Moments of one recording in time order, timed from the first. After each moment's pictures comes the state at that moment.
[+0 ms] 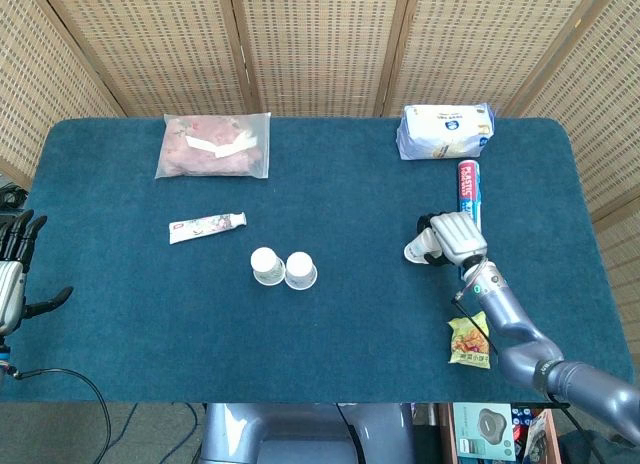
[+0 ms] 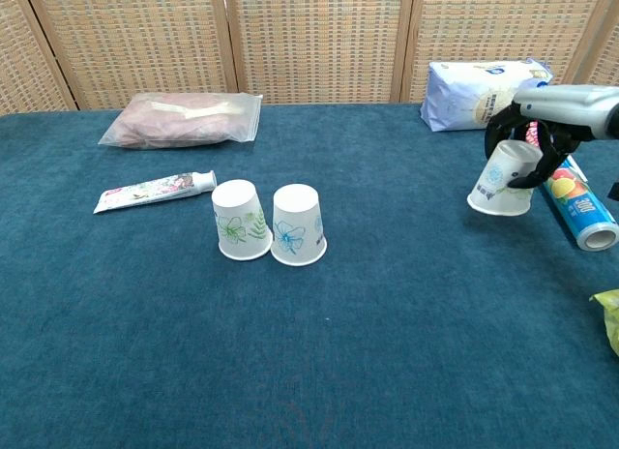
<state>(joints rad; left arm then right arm) -0.22 -1.09 -0.11 -1.66 1.35 1.45 0.03 0.74 -1.42 0.22 -1.24 -1.18 0.78 -0.12</state>
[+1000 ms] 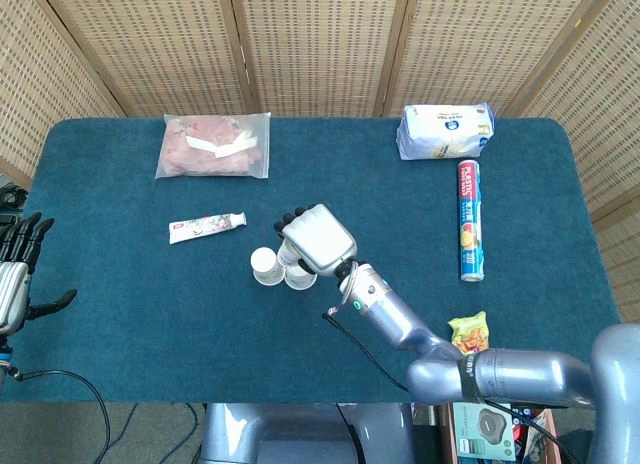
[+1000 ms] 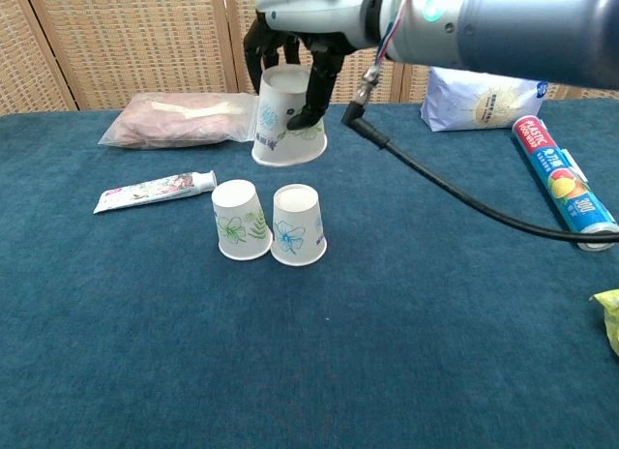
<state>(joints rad) -0.22 -1.08 -0.12 -1.65 1.36 1.40 0.01 1.14 -1.46 0.34 -1.74 -0.78 0.94 -0.77</state>
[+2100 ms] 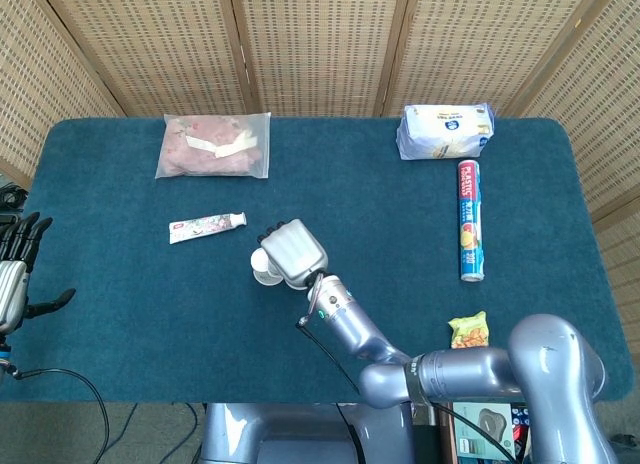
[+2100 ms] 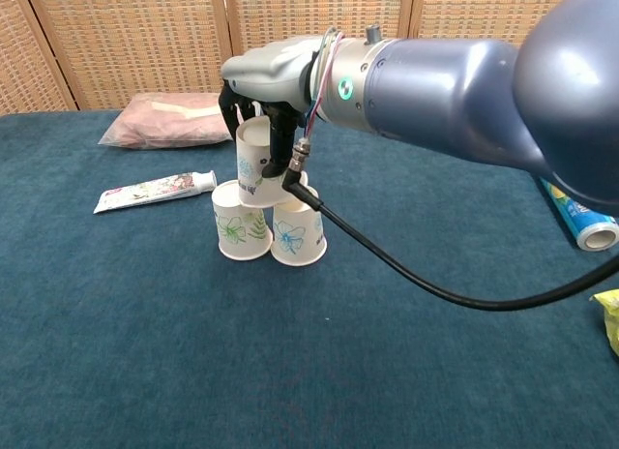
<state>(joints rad) -0.22 -1.07 -0.13 -1.64 1.35 1.38 0.00 1.29 -1.64 0.27 -1.61 -0.58 1.04 -0.89</state>
